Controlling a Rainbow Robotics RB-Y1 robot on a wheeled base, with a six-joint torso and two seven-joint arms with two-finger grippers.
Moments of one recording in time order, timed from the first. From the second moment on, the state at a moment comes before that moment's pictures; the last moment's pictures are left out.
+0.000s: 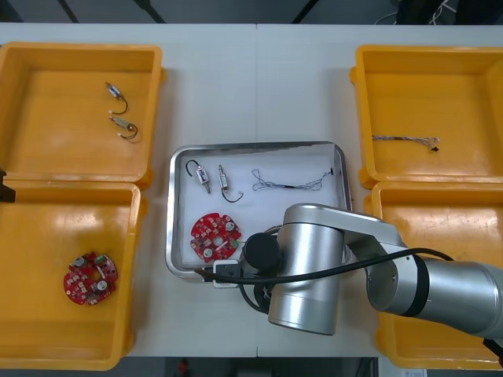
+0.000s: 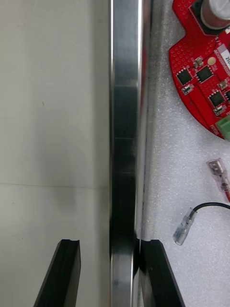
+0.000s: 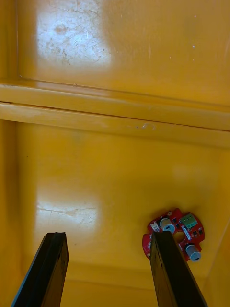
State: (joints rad) right arm -0.70 -0.50 1.10 -2.01 -0.46 1.60 1.77; left arm -0.03 1.28 0.14 -2.12 1.10 1.46 -0.93
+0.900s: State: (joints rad) right arm -0.81 -0.52 1.10 -1.97 -0.49 1.58 1.77; left arm -0.03 1.28 0.14 -2.12 1.10 1.46 -0.93
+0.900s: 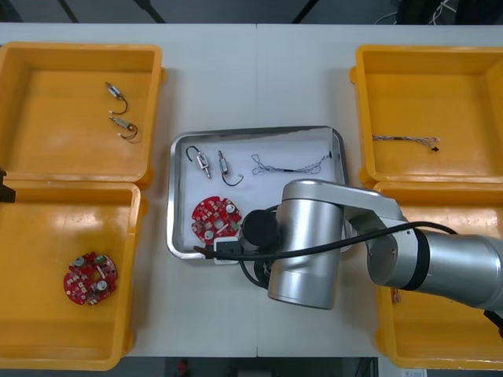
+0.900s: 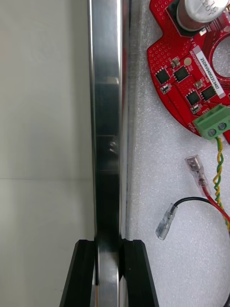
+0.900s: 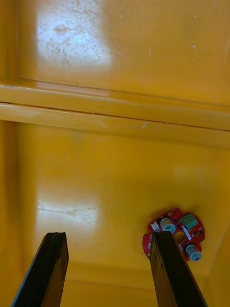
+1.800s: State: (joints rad) right arm -1.13 -0.53 1.10 -1.63 -0.77 1.41 1.77; left arm -0.03 1.28 0.14 -2.12 1.10 1.46 -0.94
